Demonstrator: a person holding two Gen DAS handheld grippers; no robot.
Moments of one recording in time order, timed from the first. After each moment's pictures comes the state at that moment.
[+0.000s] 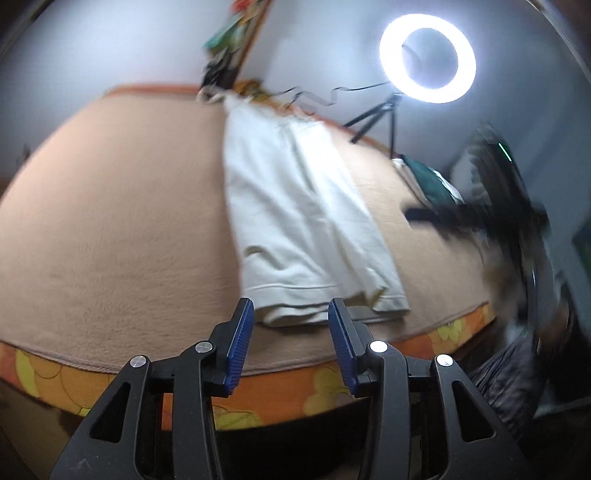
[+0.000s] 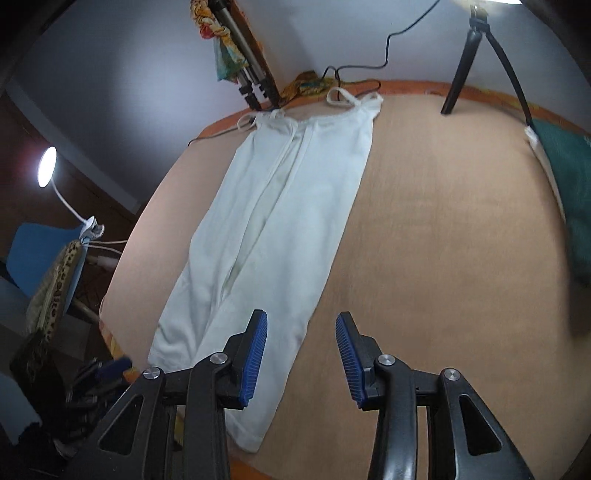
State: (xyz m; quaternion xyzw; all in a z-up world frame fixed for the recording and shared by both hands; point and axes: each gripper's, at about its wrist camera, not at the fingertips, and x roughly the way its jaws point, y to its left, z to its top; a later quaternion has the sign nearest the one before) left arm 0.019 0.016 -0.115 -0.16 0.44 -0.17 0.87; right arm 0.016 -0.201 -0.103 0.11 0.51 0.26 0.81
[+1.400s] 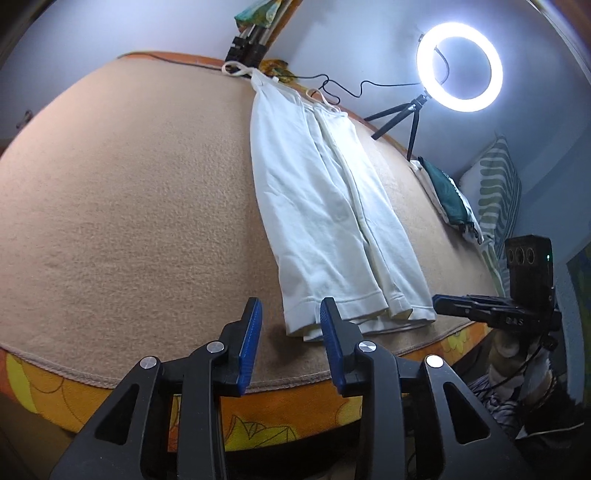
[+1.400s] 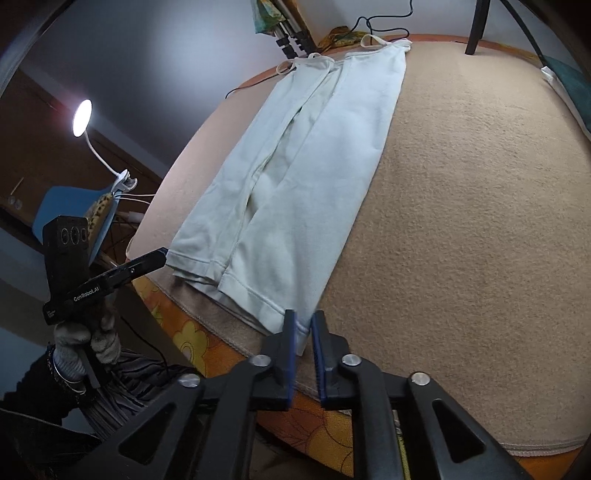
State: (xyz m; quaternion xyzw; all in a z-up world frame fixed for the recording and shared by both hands) left arm 0.041 0.036 -0.140 -0.19 0.47 -0.18 0.84; right arm -0.037 -0.201 -0.131 0.11 0.52 0.32 0.79
